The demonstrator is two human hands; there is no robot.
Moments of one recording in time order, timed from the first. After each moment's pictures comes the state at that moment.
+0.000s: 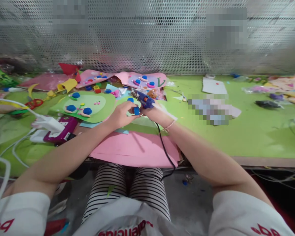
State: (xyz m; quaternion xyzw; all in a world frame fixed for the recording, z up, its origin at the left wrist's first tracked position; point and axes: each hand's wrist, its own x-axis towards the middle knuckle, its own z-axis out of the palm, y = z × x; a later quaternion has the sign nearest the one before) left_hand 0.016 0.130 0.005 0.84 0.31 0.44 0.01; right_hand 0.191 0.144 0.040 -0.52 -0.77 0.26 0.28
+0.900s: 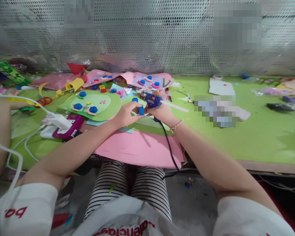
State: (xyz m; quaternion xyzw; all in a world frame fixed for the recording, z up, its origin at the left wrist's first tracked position) left_hand 0.016 0.133 0.000 0.82 0.33 0.44 0.14; right_hand 0.197 0.134 0.049 -0.49 -0.71 0.38 0.34
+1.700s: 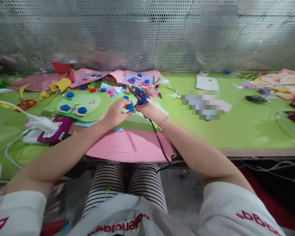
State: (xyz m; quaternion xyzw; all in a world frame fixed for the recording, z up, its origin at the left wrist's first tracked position) left_hand 0.019 0.130 0.002 0.83 0.32 0.46 0.02; right_hand 0.191 0.132 0.047 -0.53 -0.71 0.31 0.34
